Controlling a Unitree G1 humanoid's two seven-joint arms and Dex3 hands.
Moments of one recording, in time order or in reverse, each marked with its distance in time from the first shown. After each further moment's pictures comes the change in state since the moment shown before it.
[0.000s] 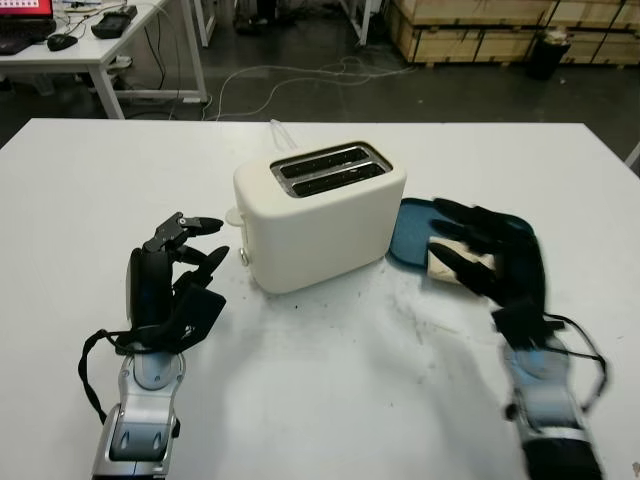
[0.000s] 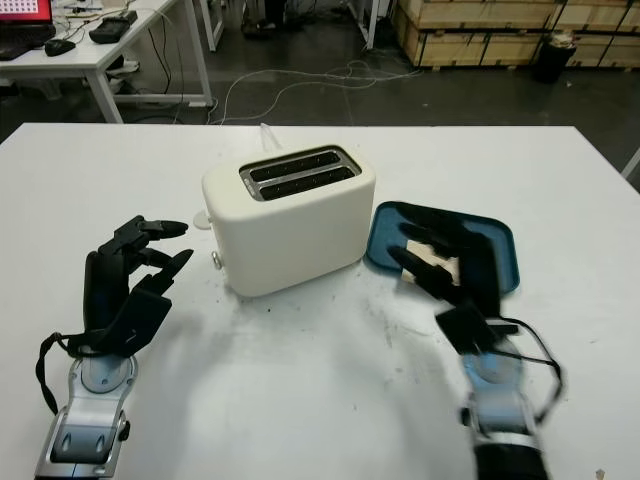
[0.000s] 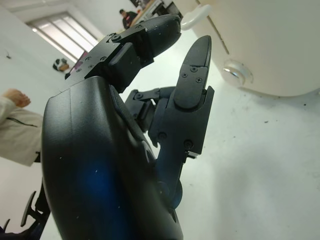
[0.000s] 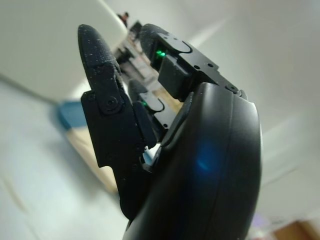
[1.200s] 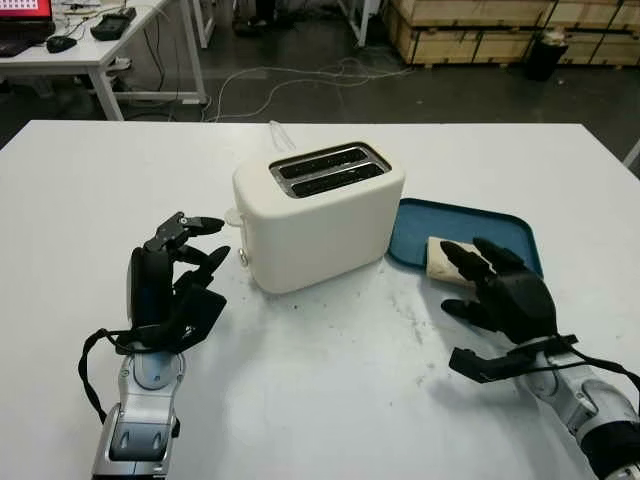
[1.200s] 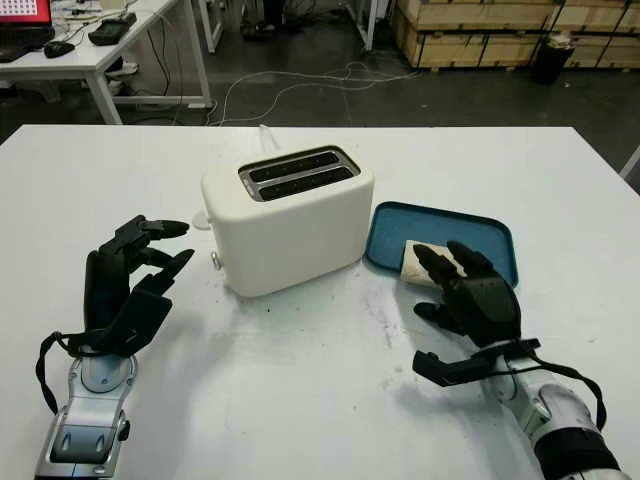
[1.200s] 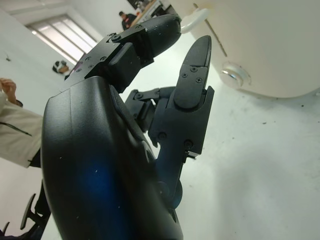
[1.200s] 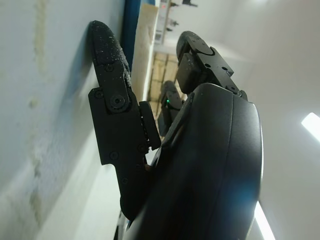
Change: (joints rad) left arm -0.001 0.000 -0.002 -0.002 -0.001 -0.002 -0.007; right arm -0.223 -0.259 0.413 0.527 -0.647 0.200 -0.545
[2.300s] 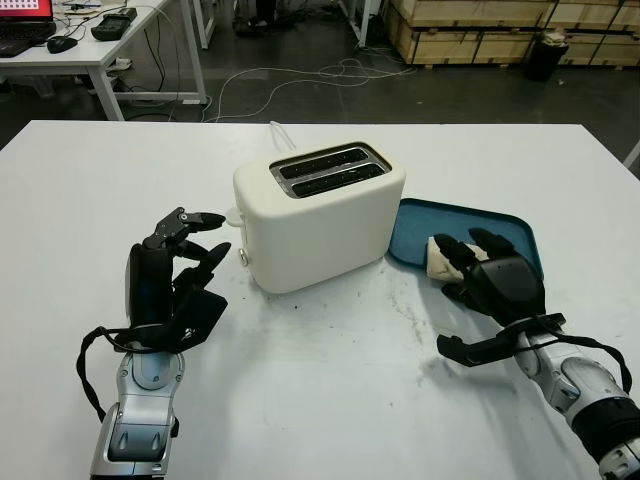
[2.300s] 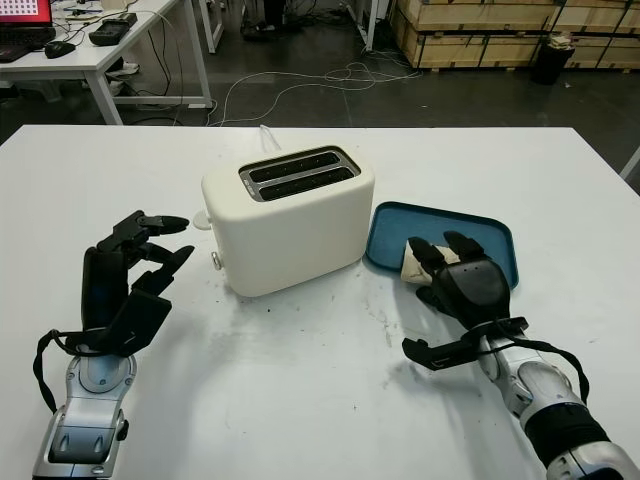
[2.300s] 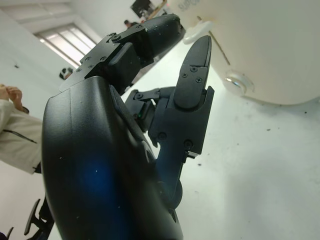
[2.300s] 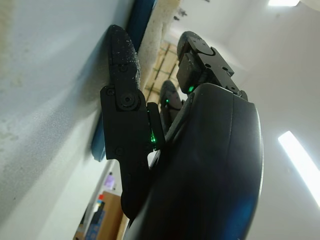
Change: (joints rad) left arm 0.001 0.003 0.000 -0.018 0.011 -0.032 0.001; right arm -0.062 -0.043 0.165 -0.068 -0.032 0.288 0.110
